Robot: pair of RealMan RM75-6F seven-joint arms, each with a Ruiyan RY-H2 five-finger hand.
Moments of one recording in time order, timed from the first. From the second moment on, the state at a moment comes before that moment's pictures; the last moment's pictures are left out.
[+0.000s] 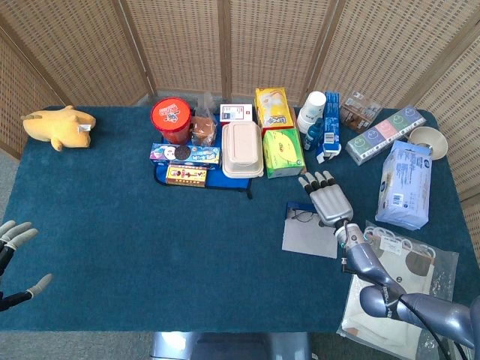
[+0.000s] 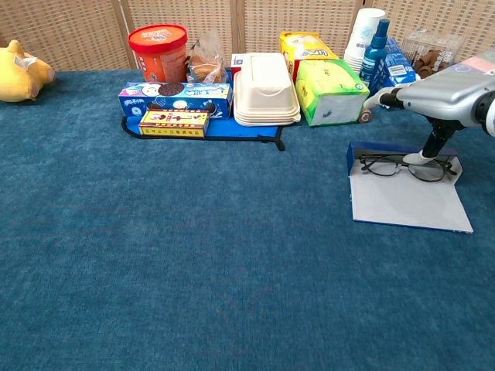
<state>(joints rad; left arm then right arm) 0.02 -1.10 0.02 -1.62 1.74 1.76 -0.26 0.77 -1.44 0.12 -1.42 -0.94 0.89 -0.60</state>
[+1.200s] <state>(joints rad) 0.00 -1.12 0.03 -1.60 1.73 1.70 -0.28 0.94 -1.25 0.06 -1.64 -0.62 0.67 -0.47</state>
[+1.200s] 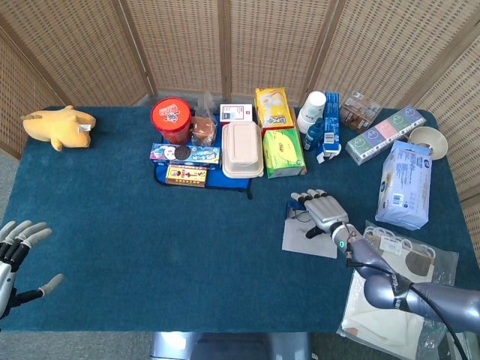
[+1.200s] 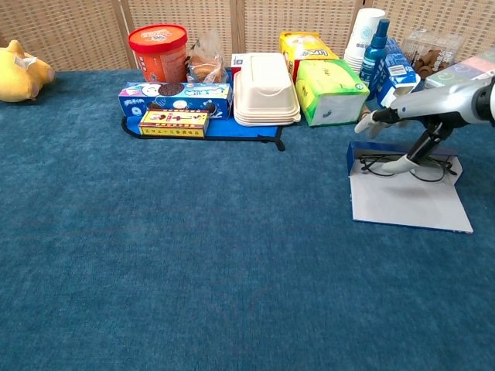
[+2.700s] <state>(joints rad) -0.02 -1.13 0.04 -1.58 1.76 1.71 -0.29 0.88 -1.17 -0.05 -1.84 -0.66 0.85 -0.42</state>
